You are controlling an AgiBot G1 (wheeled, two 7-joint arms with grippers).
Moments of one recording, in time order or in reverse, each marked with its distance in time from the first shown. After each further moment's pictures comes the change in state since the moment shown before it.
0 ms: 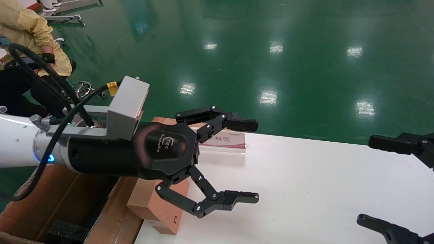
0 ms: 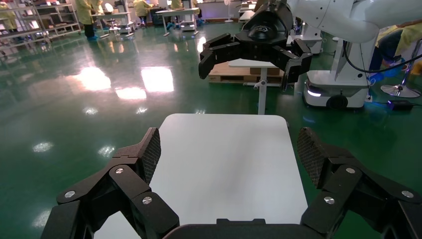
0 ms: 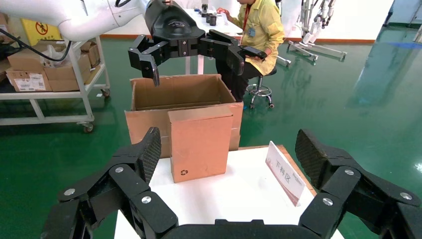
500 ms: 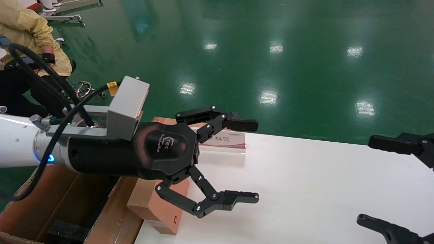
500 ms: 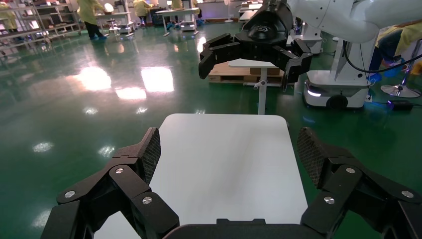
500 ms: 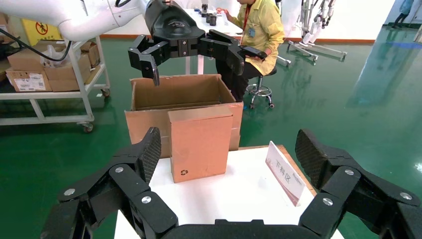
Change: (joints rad) left arm 0.001 -0.004 0.003 -0.001 0.007 -0.007 -0.008; right arm 0.000 0.000 0.000 0.000 0.000 0.000 0.000
